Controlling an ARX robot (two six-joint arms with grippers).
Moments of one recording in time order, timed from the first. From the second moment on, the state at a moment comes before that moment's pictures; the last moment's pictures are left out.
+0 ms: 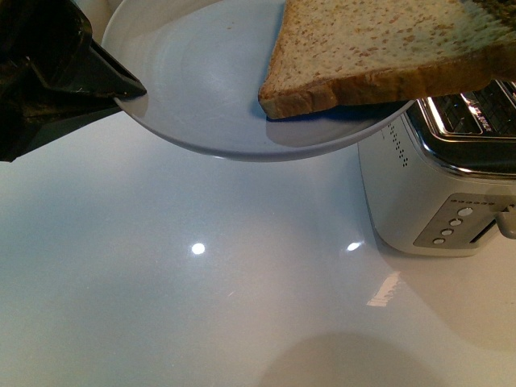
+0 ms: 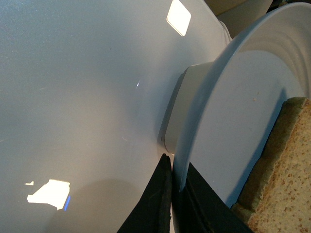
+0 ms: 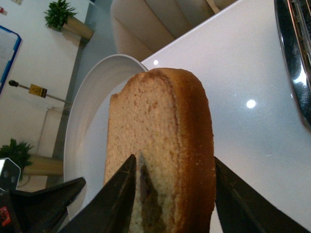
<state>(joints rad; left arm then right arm) -0.42 1.34 0.71 -0.05 0.13 -0.99 0.35 1.09 0.52 0.23 -0.13 0.77</state>
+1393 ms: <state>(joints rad) -0.42 1.34 0.71 -0.05 0.13 -0.99 0.14 1.27 0.68 0.24 0.12 -0.05</state>
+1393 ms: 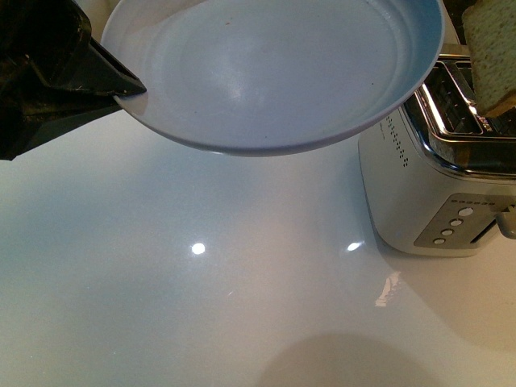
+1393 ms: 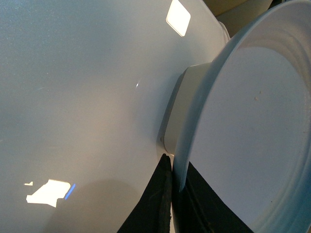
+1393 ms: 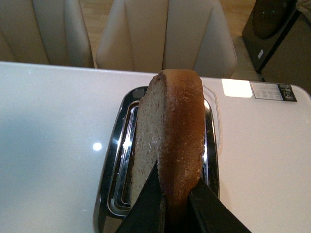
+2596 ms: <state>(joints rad) -0.42 1.34 0.71 -0.05 0.13 -0.99 0.18 1.66 0.82 0.29 0.18 -0.06</state>
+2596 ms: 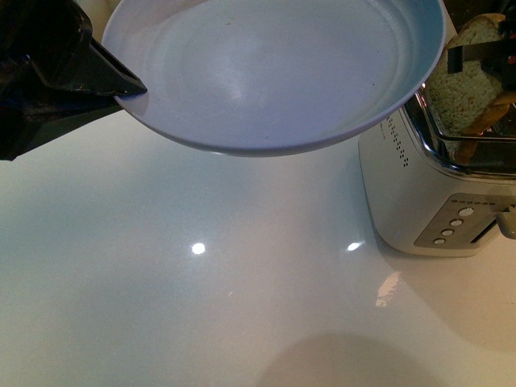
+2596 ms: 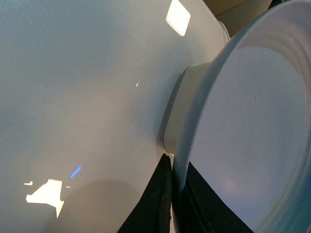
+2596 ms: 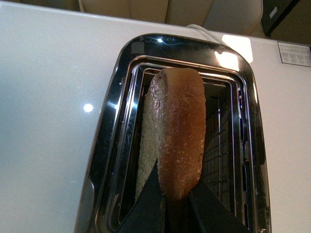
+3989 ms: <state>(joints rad) -0.42 1.34 0.71 -0.05 0.13 -0.99 0.00 0.59 0.17 0.41 0.00 -0.01</state>
